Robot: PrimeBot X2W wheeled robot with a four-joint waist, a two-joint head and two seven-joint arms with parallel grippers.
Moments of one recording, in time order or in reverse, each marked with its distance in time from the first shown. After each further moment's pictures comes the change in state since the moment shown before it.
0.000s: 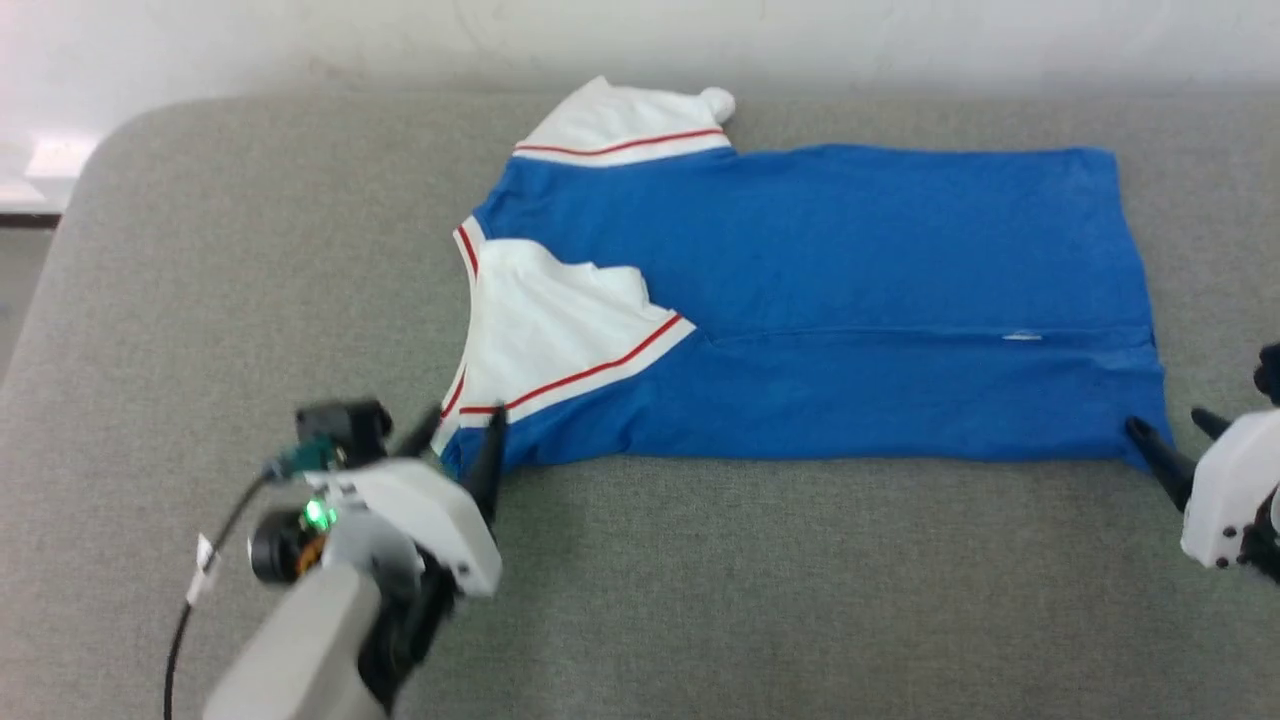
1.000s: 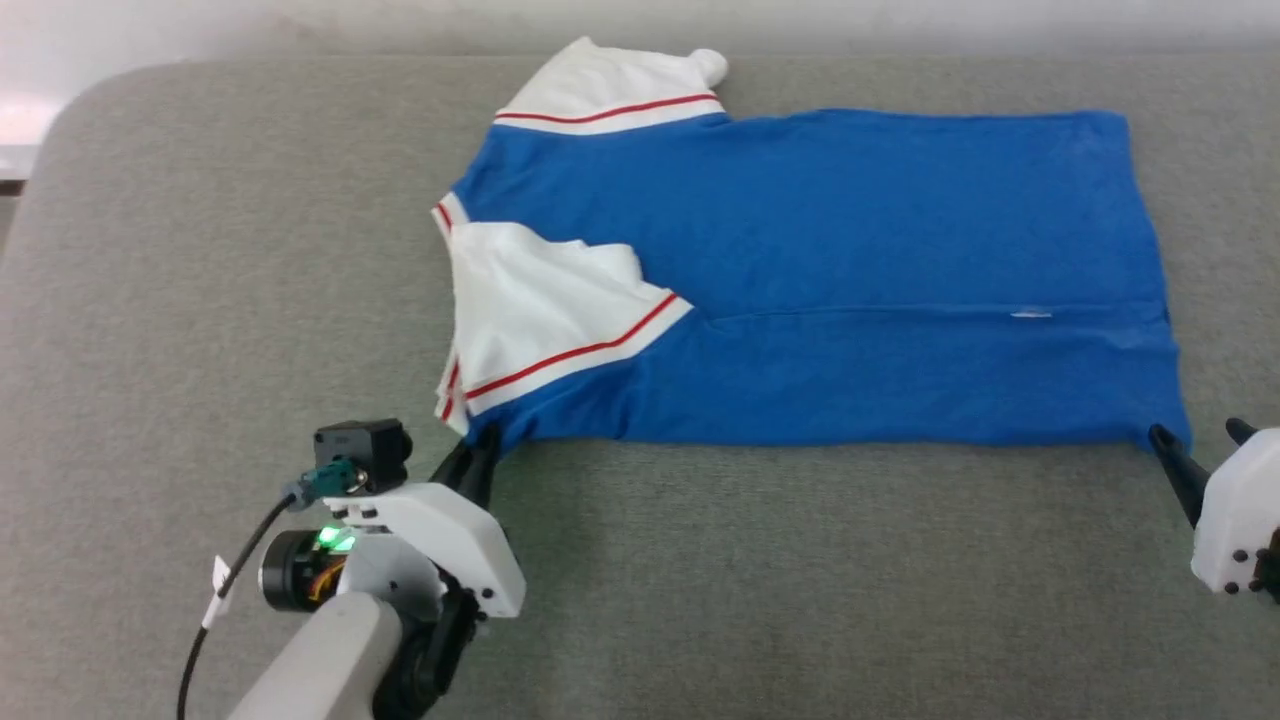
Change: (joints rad) left arm 0.116 0.031 -0.031 -0.219 0.014 0.161 0.111; right arm 0.280 0.251 -0.481 -0.547 -0.358 0.000 0.380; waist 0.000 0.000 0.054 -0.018
